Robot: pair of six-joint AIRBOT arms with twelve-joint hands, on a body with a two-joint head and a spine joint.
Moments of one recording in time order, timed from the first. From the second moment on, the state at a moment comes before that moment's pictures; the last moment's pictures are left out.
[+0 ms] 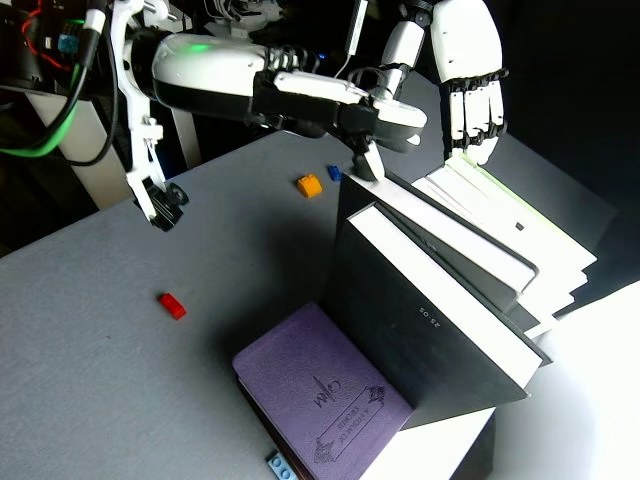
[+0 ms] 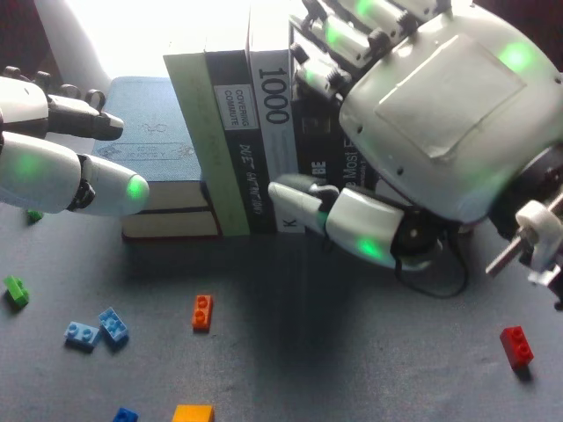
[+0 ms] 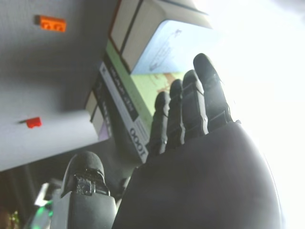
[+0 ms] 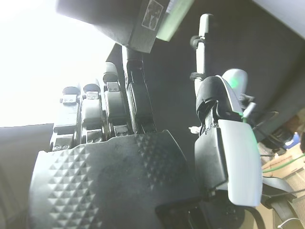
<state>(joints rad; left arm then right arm) -0.16 -0.57 0.74 0.45 0.64 0.48 -0.17 -1.03 0.52 0.83 0.91 -2.37</state>
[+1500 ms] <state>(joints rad) -0.16 -0.57 0.74 0.45 0.64 0.48 -0.36 -0.99 0.36 1.09 0.84 -2.51</state>
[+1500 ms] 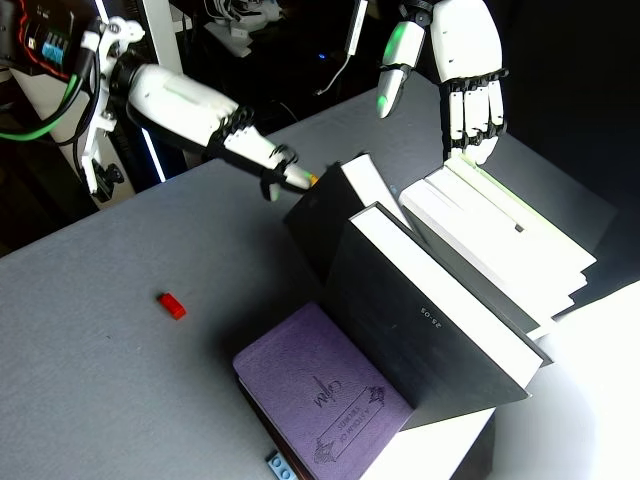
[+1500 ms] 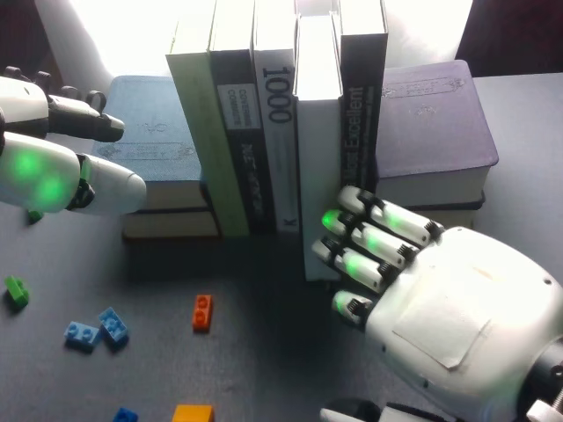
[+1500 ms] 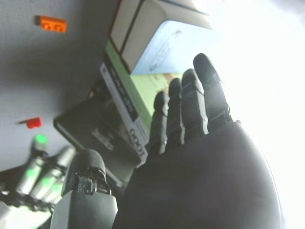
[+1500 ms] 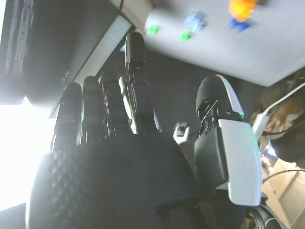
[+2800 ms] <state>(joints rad) -0.16 -0.57 0.74 0.45 0.64 0.48 -0.20 -1.00 0.42 0.78 0.81 -2.35</state>
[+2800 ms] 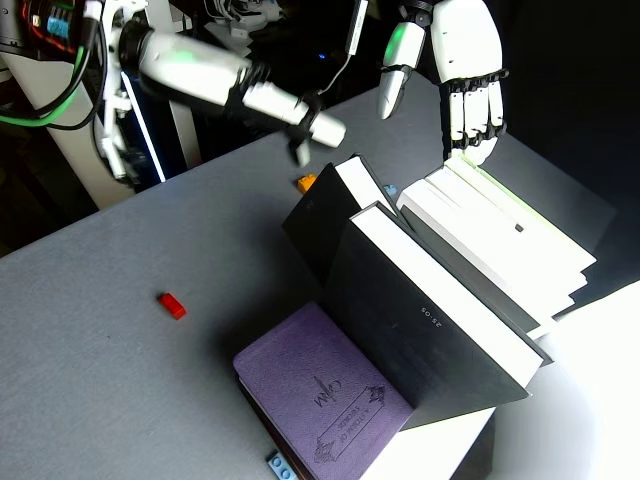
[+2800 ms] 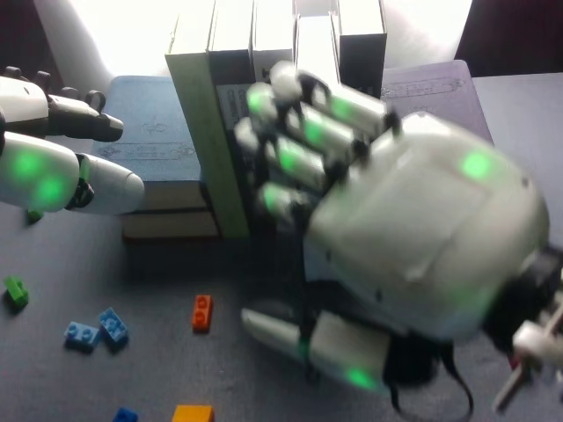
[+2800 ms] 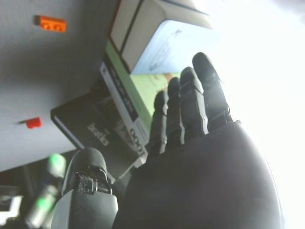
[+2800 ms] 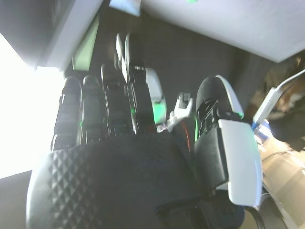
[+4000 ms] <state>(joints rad) -0.16 -0.57 0.74 0.46 0.64 0.48 -0.23 -1.00 0.56 0.74 0.83 -2.44</state>
